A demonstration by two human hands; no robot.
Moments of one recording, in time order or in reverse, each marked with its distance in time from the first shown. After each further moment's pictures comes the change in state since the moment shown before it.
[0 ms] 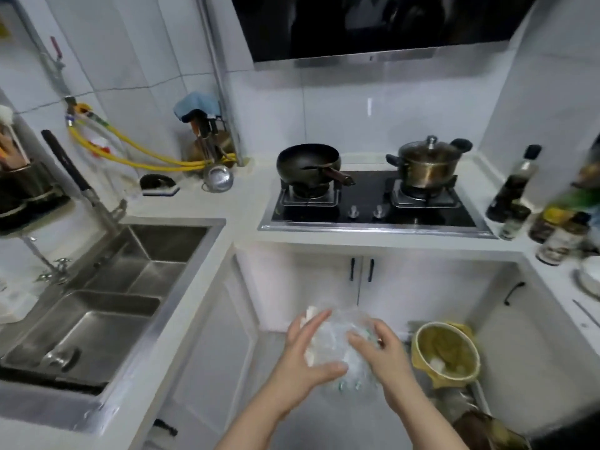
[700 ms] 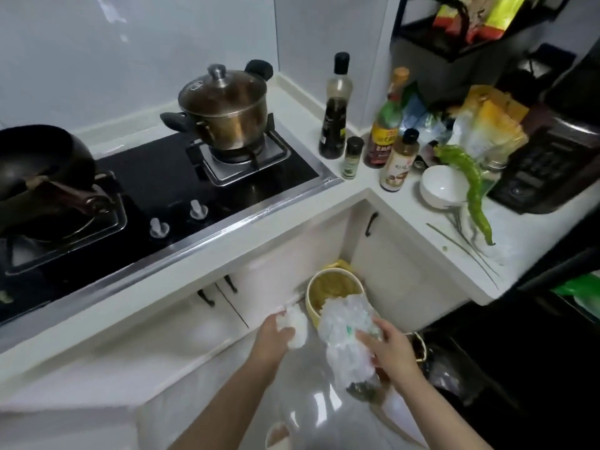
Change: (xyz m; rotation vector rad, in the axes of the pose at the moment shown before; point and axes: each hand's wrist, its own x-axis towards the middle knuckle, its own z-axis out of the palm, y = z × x) left_hand 0.318 -0.091 0.182 0.008 -0.414 -0.497; right_hand 0.135 0.085 -0.205 0.024 0.772 0.425
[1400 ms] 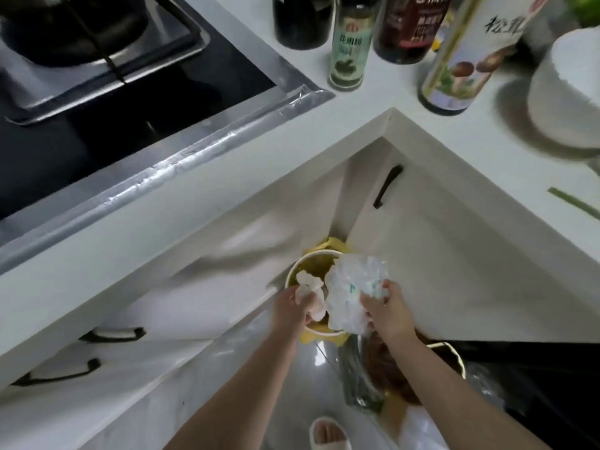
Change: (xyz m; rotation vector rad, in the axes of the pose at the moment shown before) left_hand 0.293 -0.068 0.131 0.083 0.020 -0.195; right_hand 0.308 0.106 0.020 -0.242 0.187 0.127
